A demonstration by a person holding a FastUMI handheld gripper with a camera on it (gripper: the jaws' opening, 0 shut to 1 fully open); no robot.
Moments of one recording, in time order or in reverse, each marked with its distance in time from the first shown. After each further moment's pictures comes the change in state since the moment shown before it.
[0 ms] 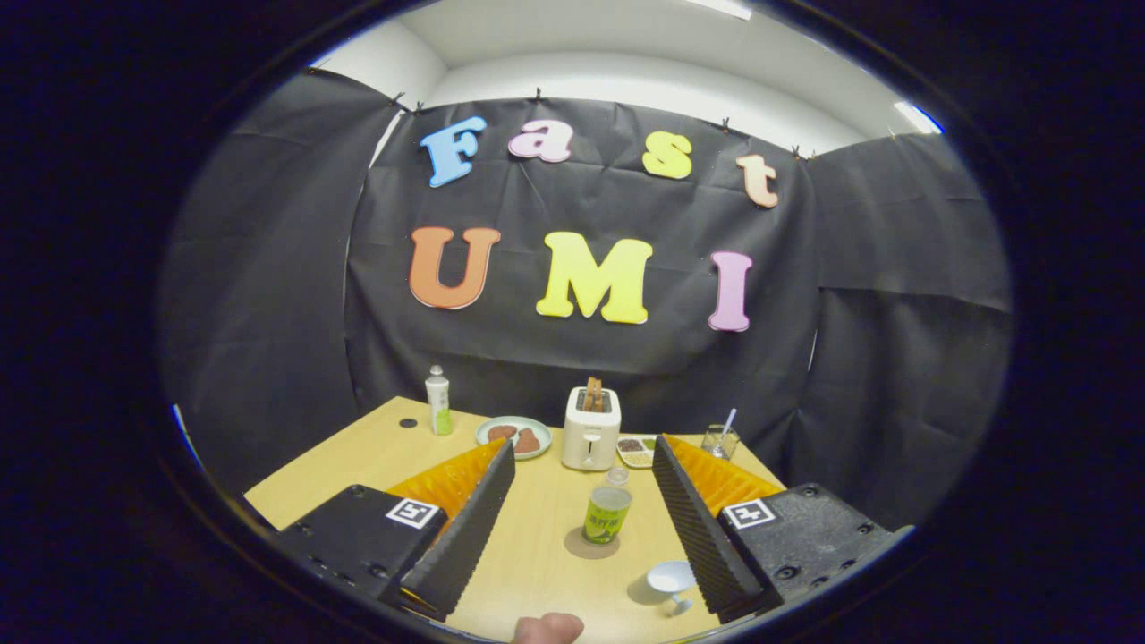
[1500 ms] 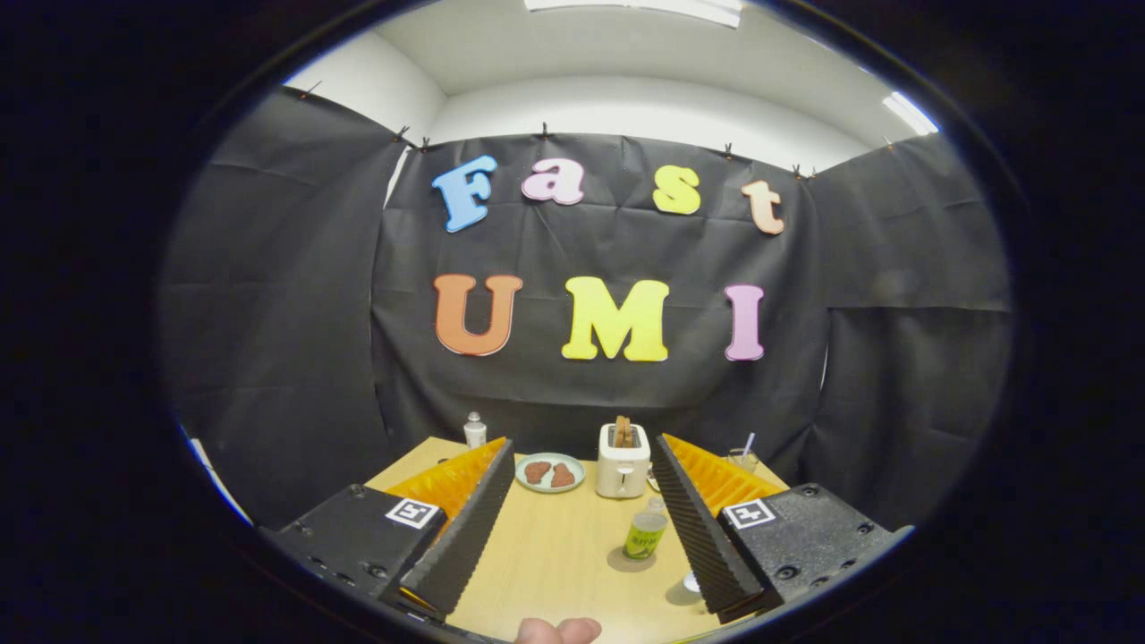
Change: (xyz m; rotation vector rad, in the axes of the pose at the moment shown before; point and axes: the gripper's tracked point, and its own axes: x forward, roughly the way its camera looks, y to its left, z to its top) arm -0.033 0.043 0.048 0.060 -0.079 0.035
